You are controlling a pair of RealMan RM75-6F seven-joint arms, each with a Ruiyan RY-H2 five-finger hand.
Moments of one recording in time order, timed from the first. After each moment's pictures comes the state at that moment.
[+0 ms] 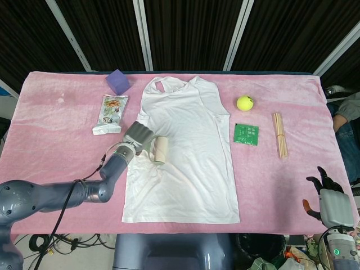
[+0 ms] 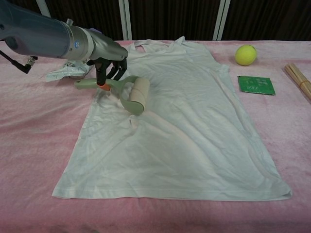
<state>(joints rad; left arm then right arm) -1.42 -1.52 0.07 -1.35 0.26 0.72 0.89 0.10 -1.09 0.06 -1.79 -1.21 1.32 -0.23</state>
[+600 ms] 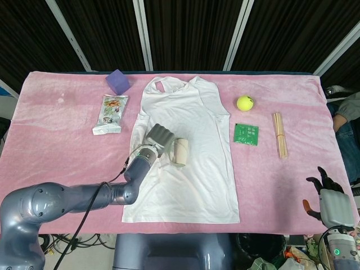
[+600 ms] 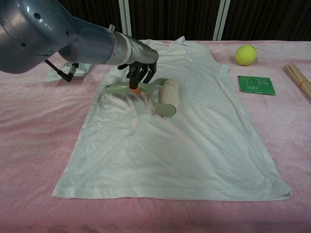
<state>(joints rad) -1.53 -1.66 0.00 -1.25 0.10 0.73 0.96 0.10 -1.09 0.06 -1.79 -1.21 1.32 -0.23</state>
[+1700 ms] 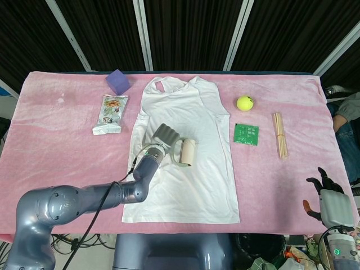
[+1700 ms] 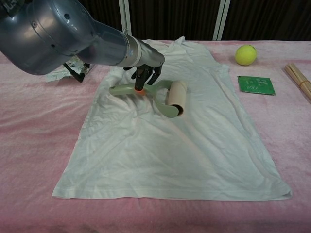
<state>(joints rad) -1.58 -1.71 0.01 -1.17 -0.01 0.70 1.07 0.10 -1.09 0.06 -1.80 -1.19 1.32 -0.23</state>
